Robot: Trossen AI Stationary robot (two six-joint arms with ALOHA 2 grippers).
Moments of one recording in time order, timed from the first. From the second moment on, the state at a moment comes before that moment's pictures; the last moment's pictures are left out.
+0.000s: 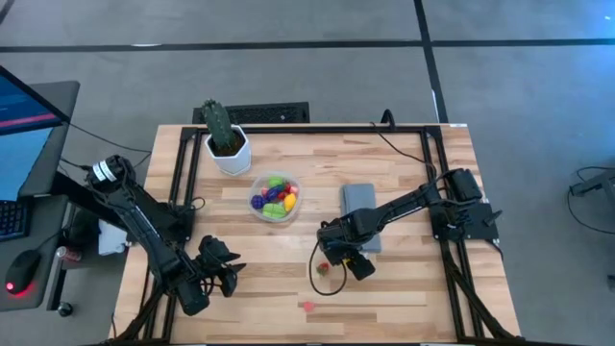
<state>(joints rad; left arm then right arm) -0.97 1.41 0.73 -0.61 -0.83 -1.62 0.25 1.93 1.22 -0.70 -0.26 -0.28</state>
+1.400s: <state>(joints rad) -0.97 1.41 0.73 -0.61 -0.83 -1.63 0.25 1.93 1.22 -0.70 -0.26 -0.26</state>
